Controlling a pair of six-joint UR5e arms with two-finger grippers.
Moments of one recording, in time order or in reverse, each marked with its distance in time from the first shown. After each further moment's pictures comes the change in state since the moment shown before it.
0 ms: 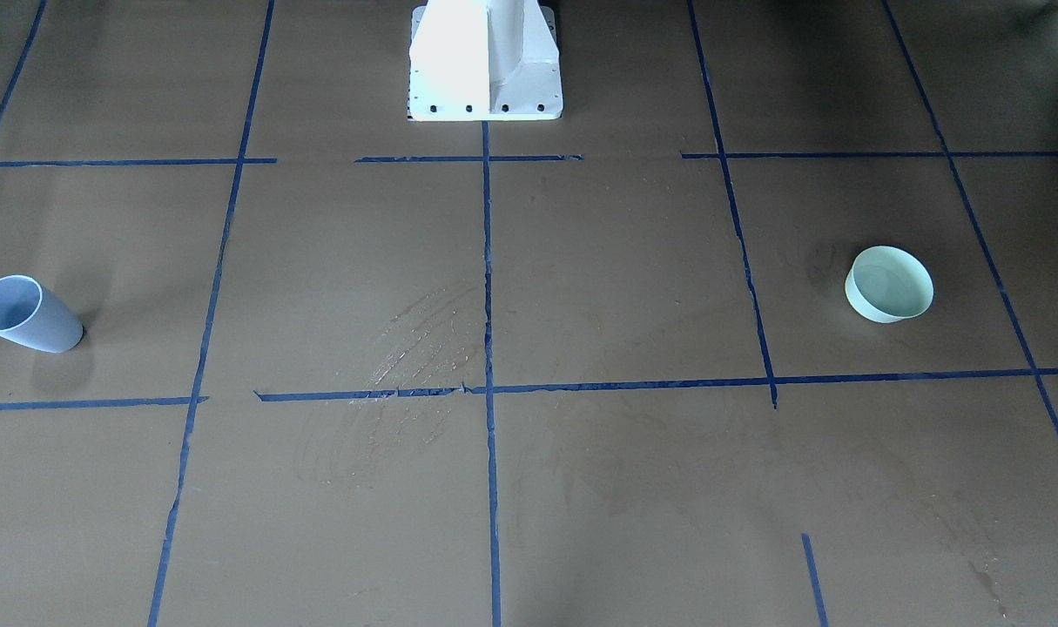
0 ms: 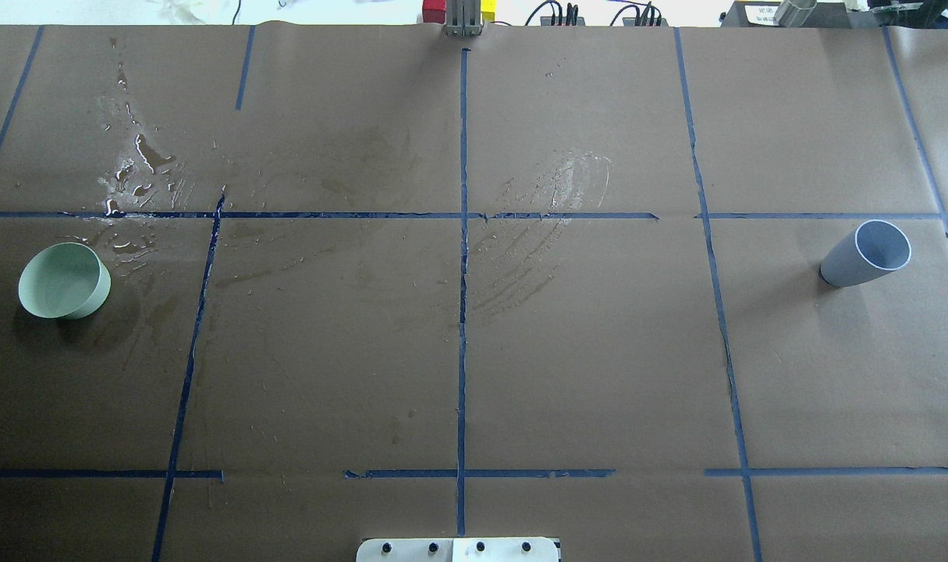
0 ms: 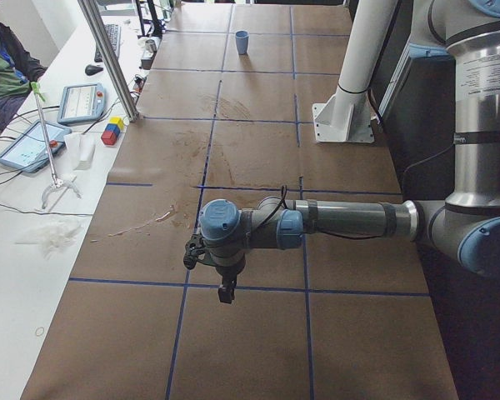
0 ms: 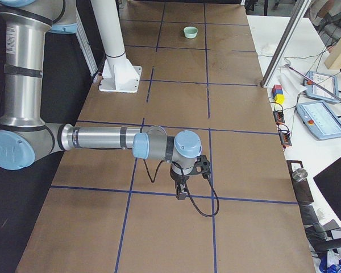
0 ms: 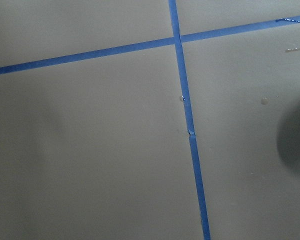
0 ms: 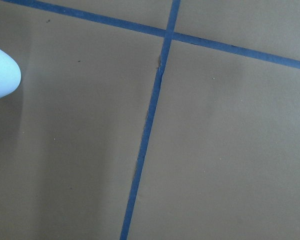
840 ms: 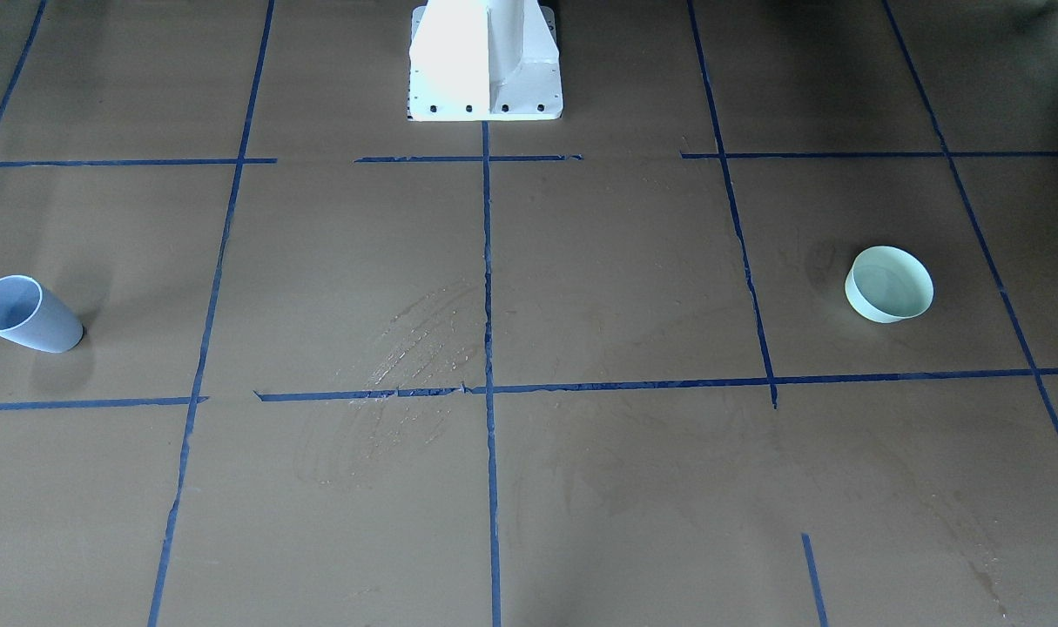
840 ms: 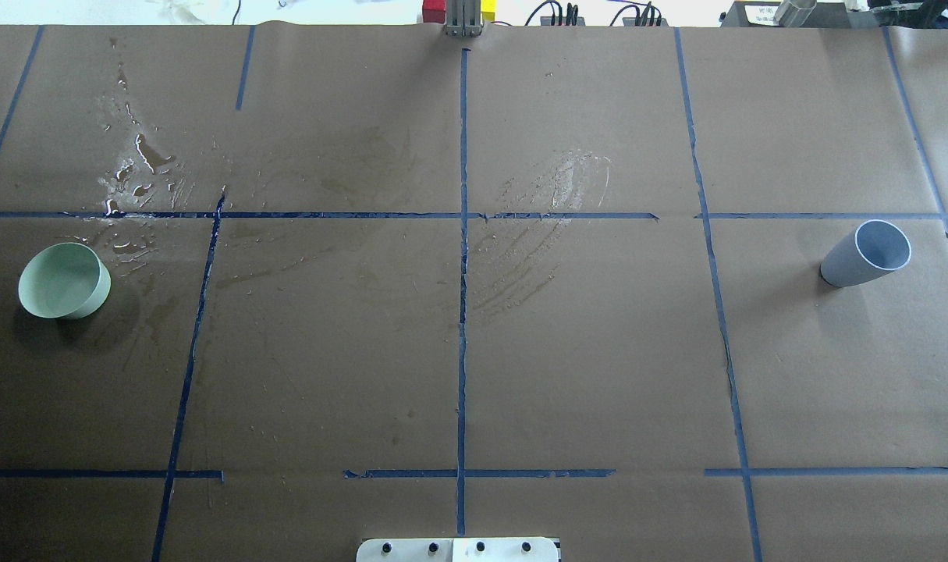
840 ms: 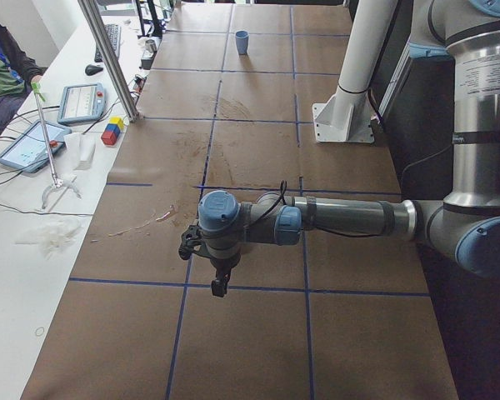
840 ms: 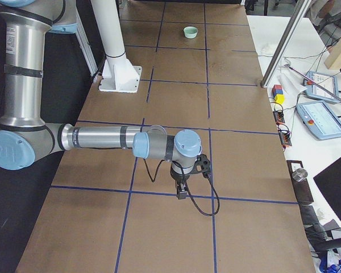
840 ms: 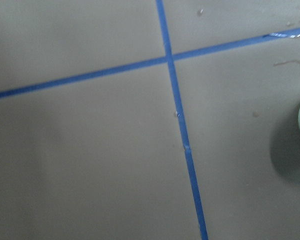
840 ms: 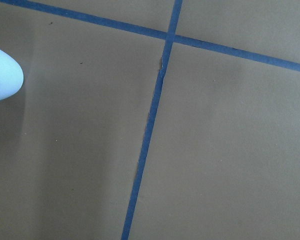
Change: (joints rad) left arm 0.000 -0.021 -0.022 -0.063 0.006 0.000; right arm 0.000 0.000 0.006 0.000 0.000 0.001
